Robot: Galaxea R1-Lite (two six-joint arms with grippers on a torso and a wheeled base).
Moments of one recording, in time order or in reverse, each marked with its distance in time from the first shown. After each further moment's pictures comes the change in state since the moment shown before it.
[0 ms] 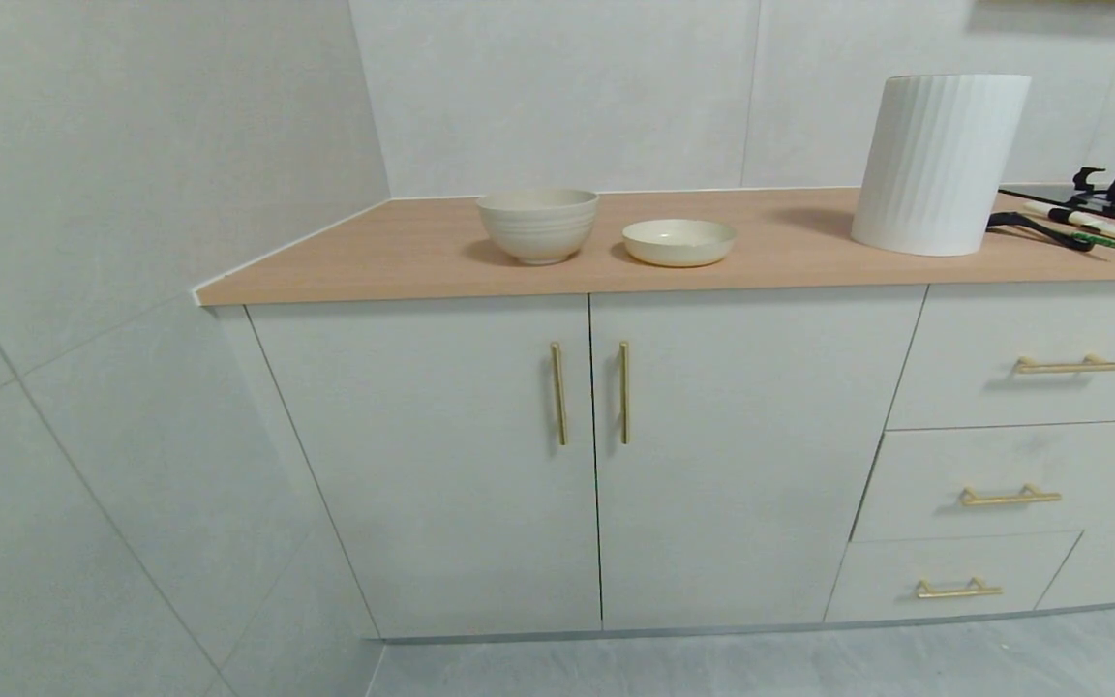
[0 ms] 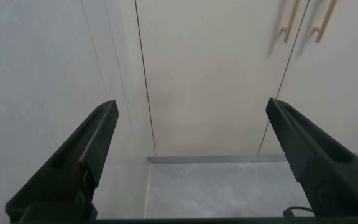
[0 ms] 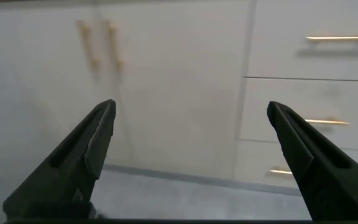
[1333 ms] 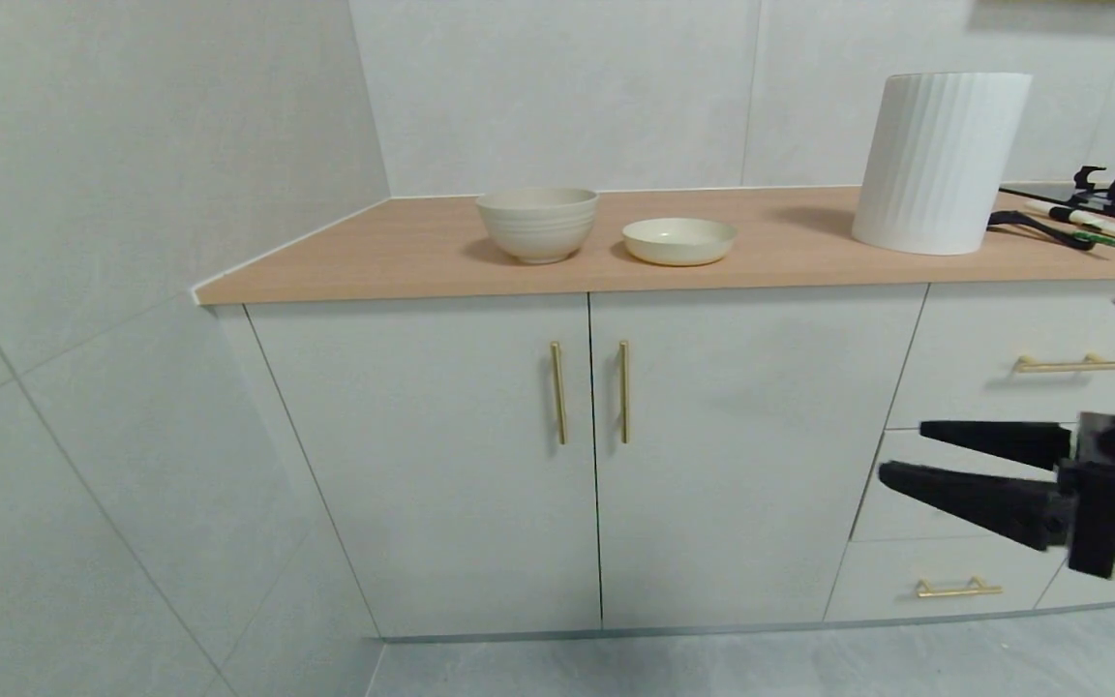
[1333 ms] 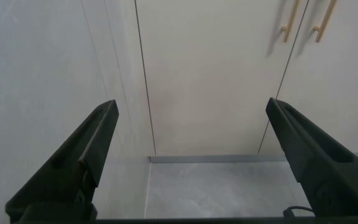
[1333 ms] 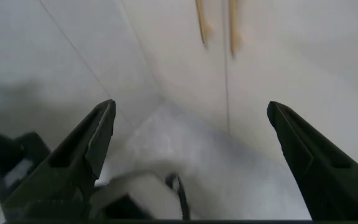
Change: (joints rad) left arm 0.001 0.000 0.000 0.000 0.000 0.000; right arm 0.354 1.170 -0.479 -0.371 0.232 0.037
